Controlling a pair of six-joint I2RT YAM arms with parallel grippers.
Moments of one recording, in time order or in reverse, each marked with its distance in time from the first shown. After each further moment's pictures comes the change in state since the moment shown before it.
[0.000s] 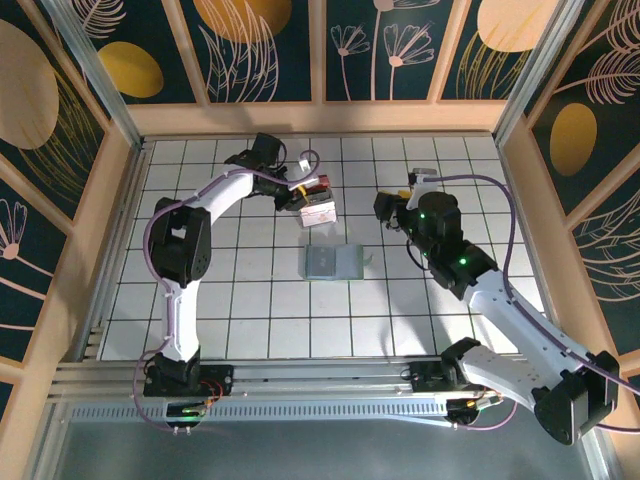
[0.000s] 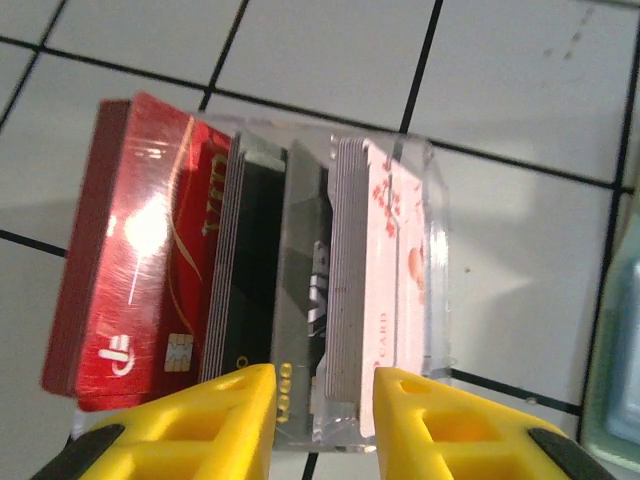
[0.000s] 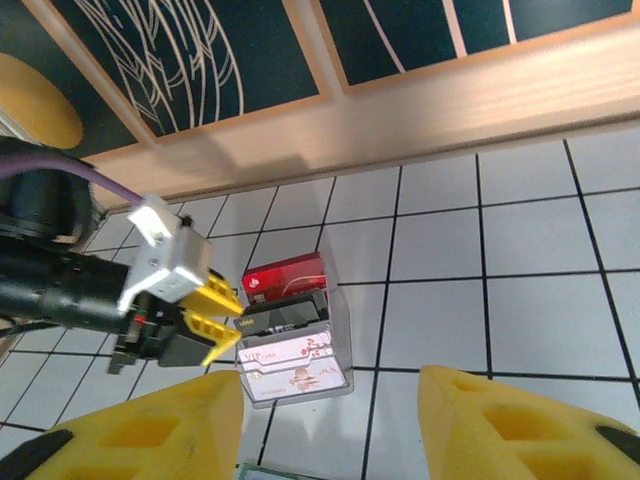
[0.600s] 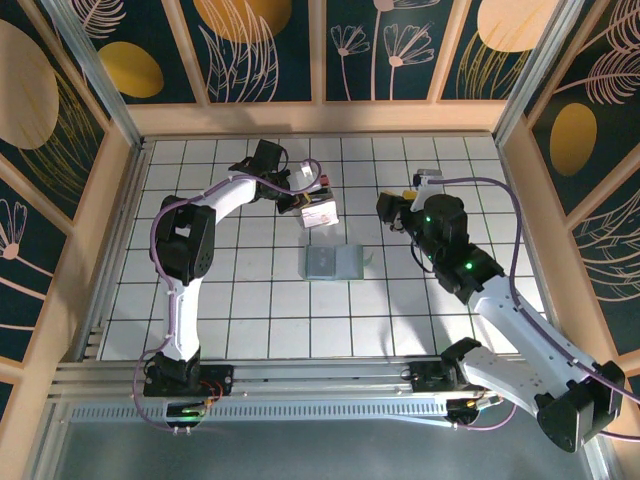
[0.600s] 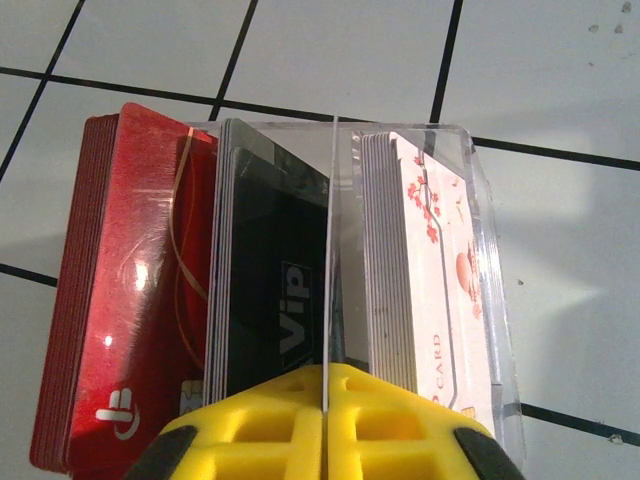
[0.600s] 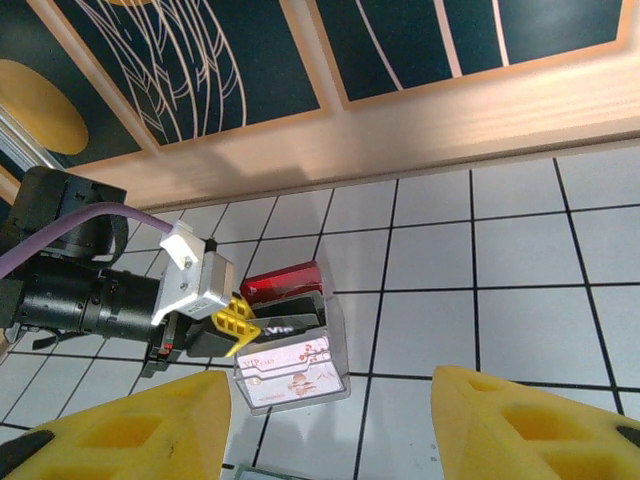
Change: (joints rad) left arm -0.002 0.051 -0.063 0.156 -0.006 0.068; right arm -0.005 -0.053 0.000 -0.020 -0.001 -0.030
